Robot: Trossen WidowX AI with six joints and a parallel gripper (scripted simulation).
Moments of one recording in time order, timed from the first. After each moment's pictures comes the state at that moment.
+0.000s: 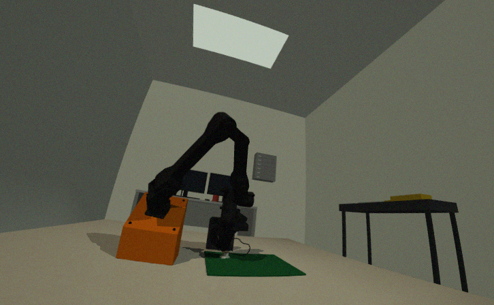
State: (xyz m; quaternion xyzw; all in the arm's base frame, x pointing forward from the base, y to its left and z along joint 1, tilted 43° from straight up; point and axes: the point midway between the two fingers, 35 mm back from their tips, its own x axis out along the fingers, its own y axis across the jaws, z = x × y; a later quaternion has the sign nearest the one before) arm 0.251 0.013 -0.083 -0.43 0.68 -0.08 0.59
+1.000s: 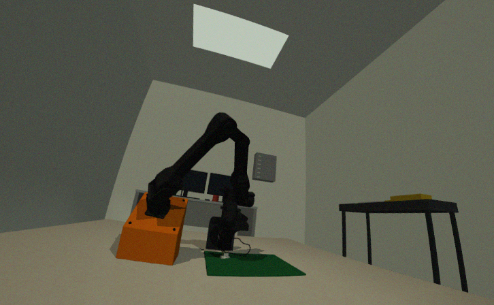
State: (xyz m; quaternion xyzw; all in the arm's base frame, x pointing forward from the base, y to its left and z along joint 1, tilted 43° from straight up) arm 0.253 0.015 -0.083 -0.43 0.68 -0.09 0.60
